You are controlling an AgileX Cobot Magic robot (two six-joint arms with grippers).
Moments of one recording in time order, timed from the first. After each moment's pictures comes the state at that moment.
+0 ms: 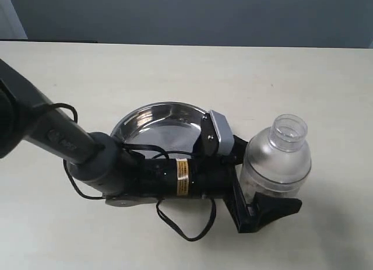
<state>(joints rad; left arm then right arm) -0.70 2.17 -0.87 0.69 -1.21 -0.48 -0.01 0.00 0.00 0.04 0.32 0.02</state>
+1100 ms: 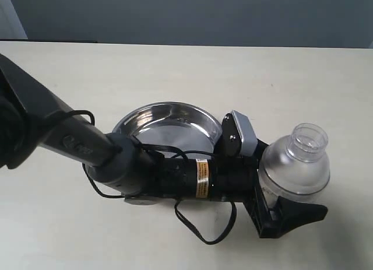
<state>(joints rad) -0.76 2.18 -0.96 0.71 -1.18 -0.56 -0.01 0.00 0.00 0.04 0.32 0.02</state>
